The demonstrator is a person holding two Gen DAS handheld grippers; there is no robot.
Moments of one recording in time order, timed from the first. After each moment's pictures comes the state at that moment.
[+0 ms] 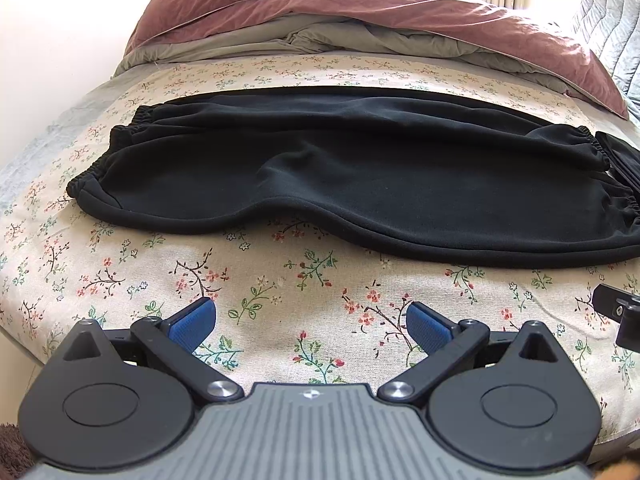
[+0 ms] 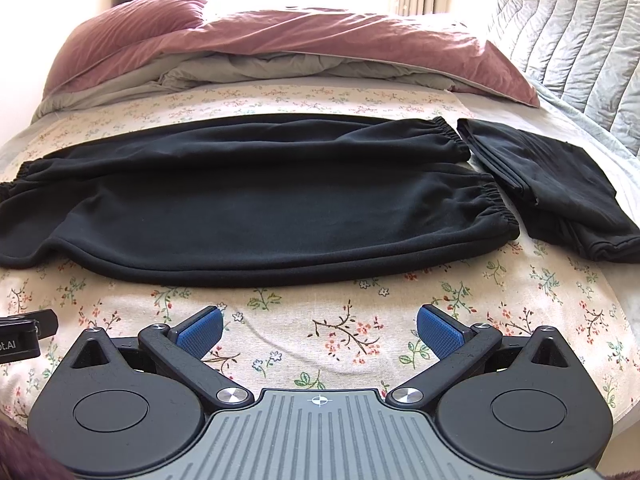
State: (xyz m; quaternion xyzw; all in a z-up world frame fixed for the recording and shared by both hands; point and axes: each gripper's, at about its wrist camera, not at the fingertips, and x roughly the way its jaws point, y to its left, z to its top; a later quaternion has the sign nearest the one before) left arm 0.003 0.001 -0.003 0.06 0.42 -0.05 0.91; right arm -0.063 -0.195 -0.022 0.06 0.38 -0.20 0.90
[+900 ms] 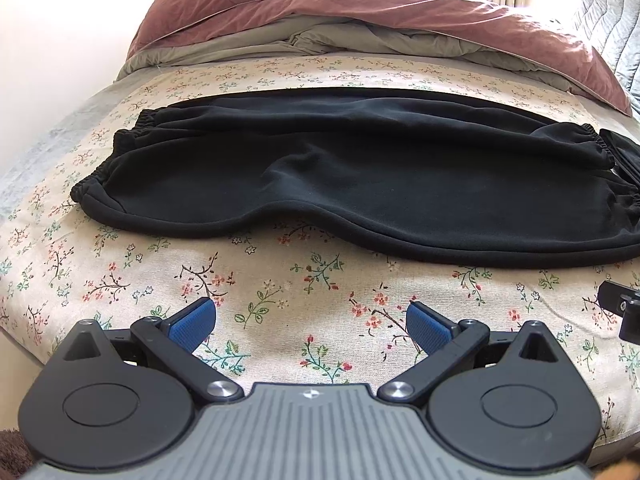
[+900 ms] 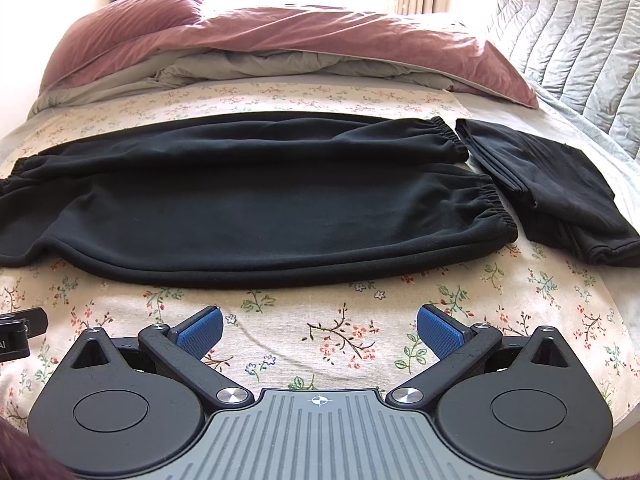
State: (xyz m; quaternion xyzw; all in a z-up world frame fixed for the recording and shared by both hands) left arm 0.005 0.003 -0.002 0.07 0.42 -0.05 0.91; right arm -0.058 -0.193 -0.022 0.05 0.39 -0.20 0.90
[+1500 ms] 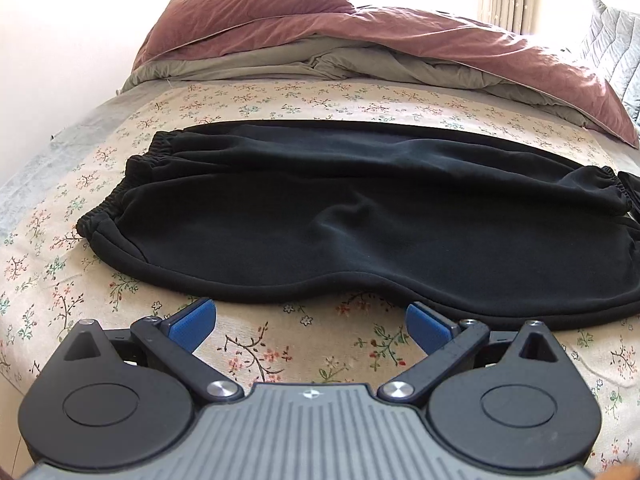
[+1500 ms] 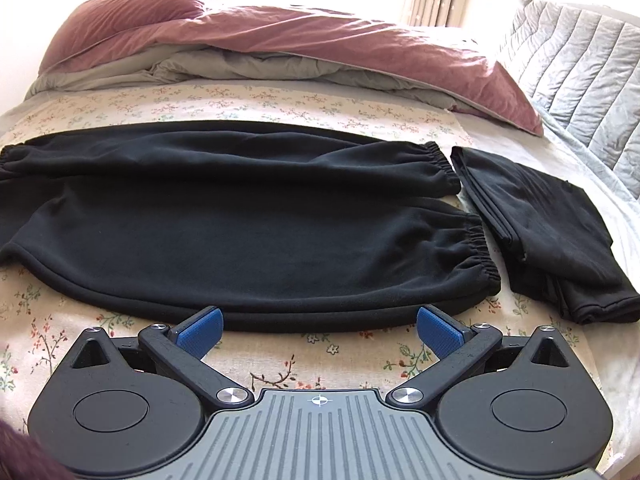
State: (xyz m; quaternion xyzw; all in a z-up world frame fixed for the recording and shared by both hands) left arm 0.068 0.056 0.010 0.05 0.40 -0.05 0.92; right arm -0.024 -0.241 -0.010 0.02 0.40 -0.19 0.90
